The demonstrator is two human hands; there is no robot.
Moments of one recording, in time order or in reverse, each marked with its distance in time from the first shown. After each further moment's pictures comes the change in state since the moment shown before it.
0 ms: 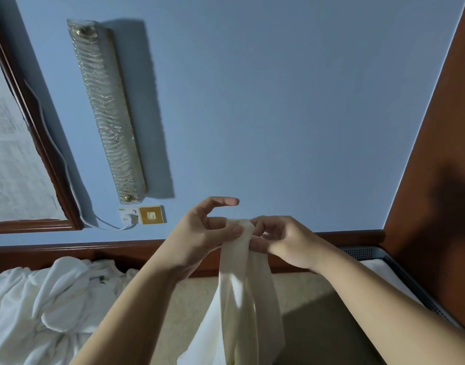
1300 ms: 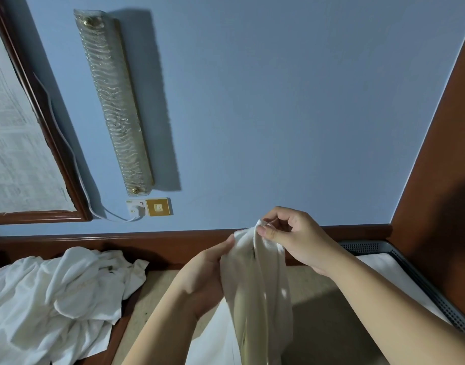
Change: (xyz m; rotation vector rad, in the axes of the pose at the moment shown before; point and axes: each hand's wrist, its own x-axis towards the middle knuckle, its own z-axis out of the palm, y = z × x) left_hand -0.028 -0.062 0.004 -0.439 0.089 -0.394; right_hand -0.010 0.007 0.011 0.024 0.214 0.058
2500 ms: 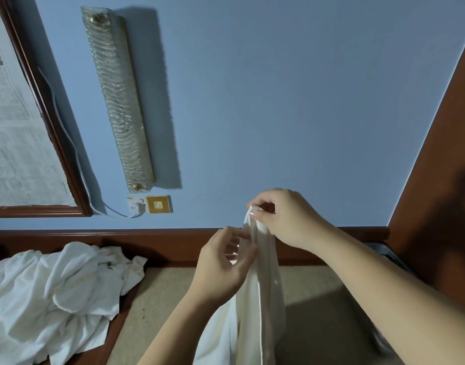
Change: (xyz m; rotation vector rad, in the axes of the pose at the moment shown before) left_hand 0.007 -0.026 0.010 0.994 0.383 0.766; right_hand 0.020 -0.043 0.005 -0.547 0.054 -0.114
